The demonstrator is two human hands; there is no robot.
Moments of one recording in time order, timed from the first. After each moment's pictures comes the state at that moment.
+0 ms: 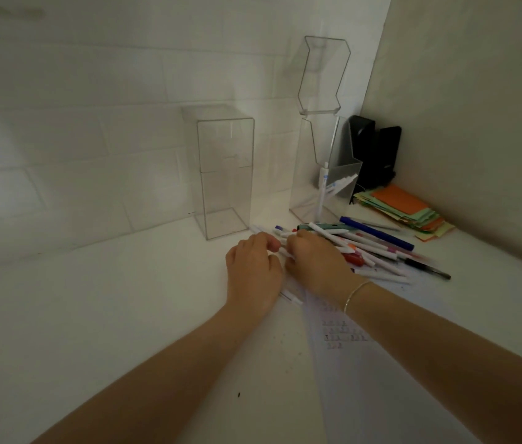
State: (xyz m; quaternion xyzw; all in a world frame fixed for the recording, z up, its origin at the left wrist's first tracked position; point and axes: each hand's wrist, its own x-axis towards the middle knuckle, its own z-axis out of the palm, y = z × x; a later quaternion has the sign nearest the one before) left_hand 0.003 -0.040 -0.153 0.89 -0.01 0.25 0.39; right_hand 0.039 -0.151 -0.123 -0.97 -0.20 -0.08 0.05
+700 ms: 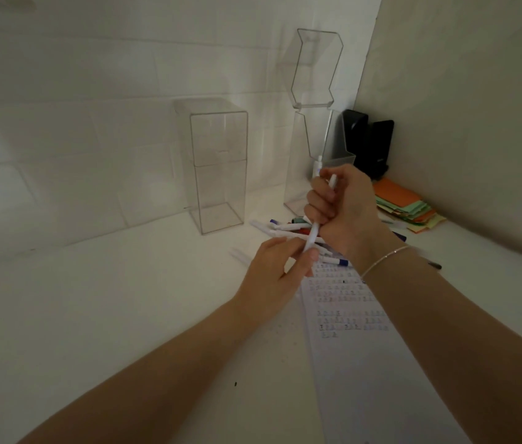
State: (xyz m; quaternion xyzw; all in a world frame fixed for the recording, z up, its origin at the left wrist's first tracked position) left_hand -0.022 -0.058 -0.135 0.83 -0.22 0.20 0.47; right_hand 0.025 -0.165 -0.044 -0.43 -0.01 0.08 0.90
